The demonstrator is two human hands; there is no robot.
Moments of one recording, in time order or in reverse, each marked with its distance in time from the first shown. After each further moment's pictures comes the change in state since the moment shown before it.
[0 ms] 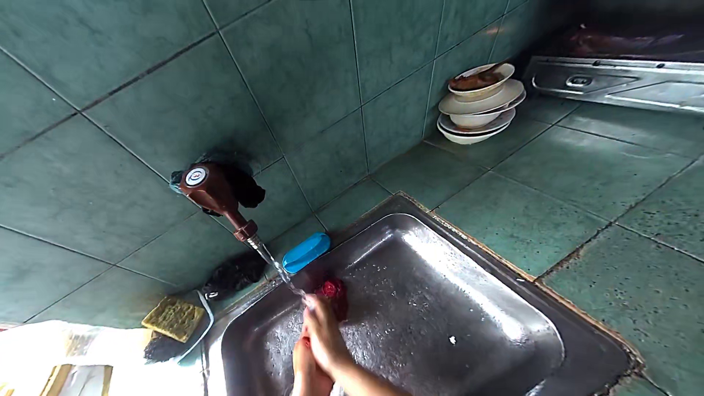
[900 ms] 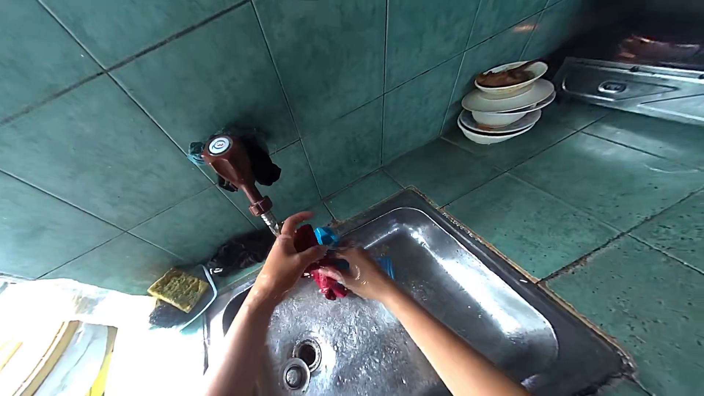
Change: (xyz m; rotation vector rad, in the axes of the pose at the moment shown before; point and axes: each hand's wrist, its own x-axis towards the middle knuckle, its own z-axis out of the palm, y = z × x) left_hand 0.017 0.147 0.065 0.859 -0.529 0.397; right_hand 0.037 -0.064 -0.106 -0.466 -0.170 -0.455
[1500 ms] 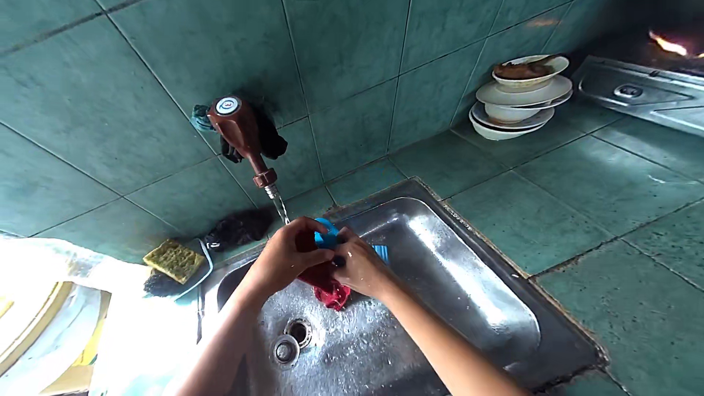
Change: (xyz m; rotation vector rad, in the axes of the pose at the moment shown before) left_hand -0.029 0.009 -0.005 0.250 -0.100 0.042; right_hand -0.012 -0.021 -0.003 -0.265 -0.170 0.092
